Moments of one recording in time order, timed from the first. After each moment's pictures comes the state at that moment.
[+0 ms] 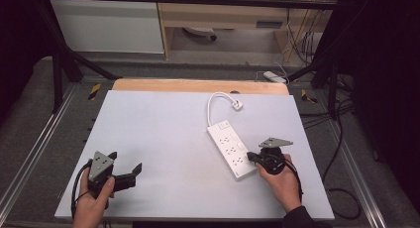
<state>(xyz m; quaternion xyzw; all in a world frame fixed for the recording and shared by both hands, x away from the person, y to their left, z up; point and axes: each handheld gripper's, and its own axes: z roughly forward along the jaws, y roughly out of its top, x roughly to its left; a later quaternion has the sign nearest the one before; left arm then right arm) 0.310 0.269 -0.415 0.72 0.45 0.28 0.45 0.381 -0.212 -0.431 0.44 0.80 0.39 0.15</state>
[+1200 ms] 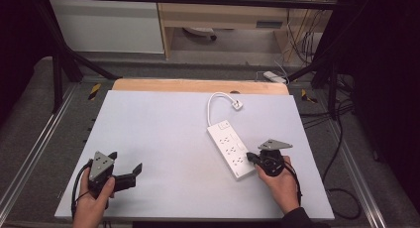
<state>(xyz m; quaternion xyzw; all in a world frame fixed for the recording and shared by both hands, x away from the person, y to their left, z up) 0.310 0.269 -0.415 0.72 0.45 0.28 0.45 0.377 -0.209 -0.434 0.44 0.79 0.39 0.17</state>
